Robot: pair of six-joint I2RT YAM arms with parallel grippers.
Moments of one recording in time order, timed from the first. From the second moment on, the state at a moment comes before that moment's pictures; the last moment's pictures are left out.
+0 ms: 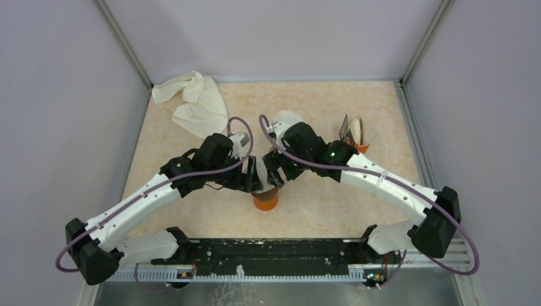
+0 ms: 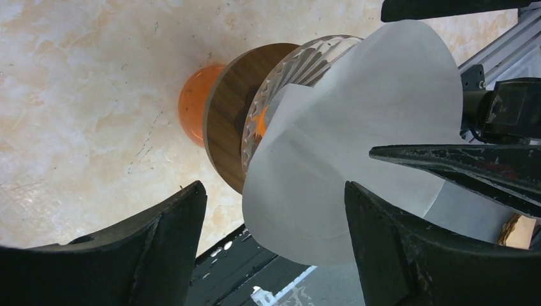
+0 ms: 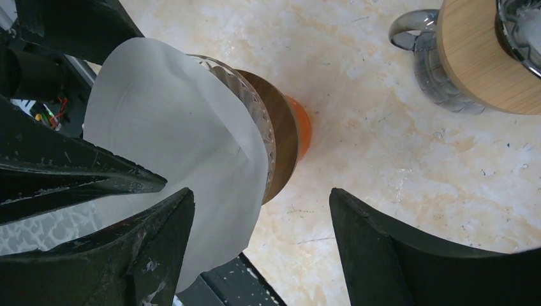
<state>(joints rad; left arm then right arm) -0.79 1.08 0.98 -0.67 0.16 -0.53 0.89 1.30 1.19 -0.65 -0.13 0.20</state>
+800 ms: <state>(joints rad) -0.79 1.11 0.98 -0.68 0.13 -0.53 0.89 1.33 1.17 -0.65 -0.11 0.19</state>
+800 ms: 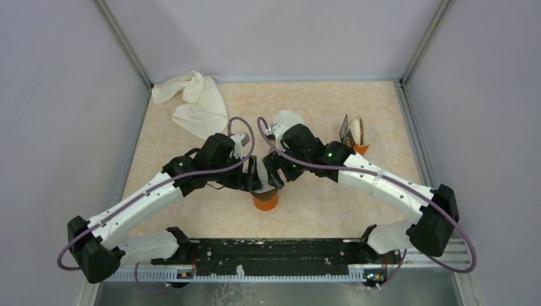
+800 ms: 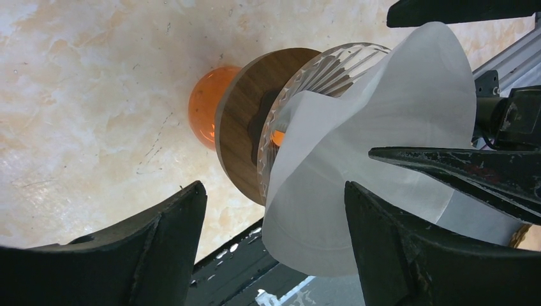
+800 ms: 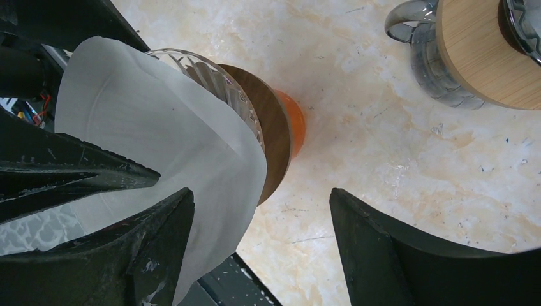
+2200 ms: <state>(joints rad) -0.77 1.01 0.98 -0.63 0.03 -0.55 0.87 1.24 1.17 -0.56 -0.01 0.21</state>
